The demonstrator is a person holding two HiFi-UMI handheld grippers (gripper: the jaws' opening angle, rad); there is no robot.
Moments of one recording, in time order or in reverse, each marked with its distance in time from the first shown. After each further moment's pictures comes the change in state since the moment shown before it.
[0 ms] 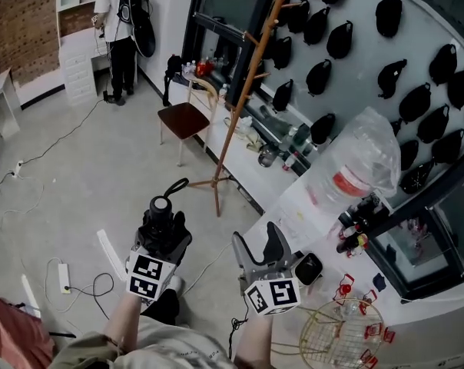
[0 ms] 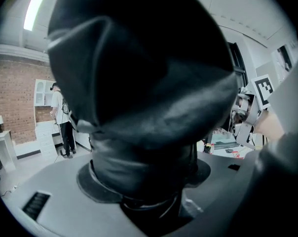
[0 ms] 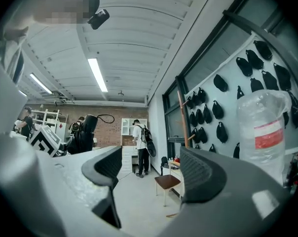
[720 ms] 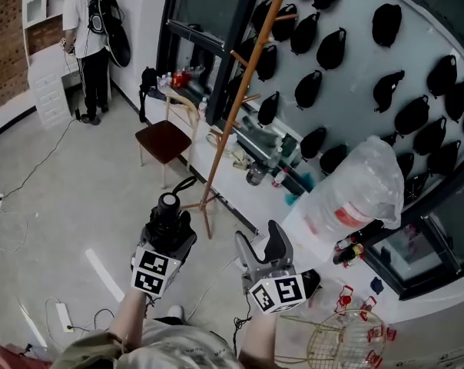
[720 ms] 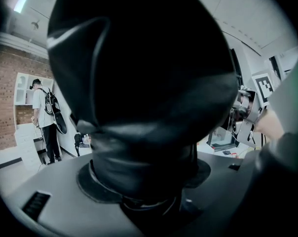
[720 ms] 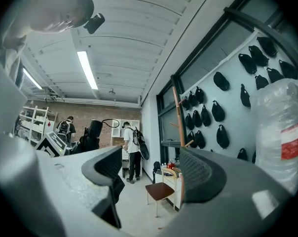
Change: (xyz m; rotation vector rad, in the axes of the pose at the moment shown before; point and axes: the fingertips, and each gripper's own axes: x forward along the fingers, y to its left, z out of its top) left arm 0.159 0.097 0.082 0.036 -0.009 -0.148; right arm 0.168 -0.063 0.020 -0.011 -0.030 -0.073
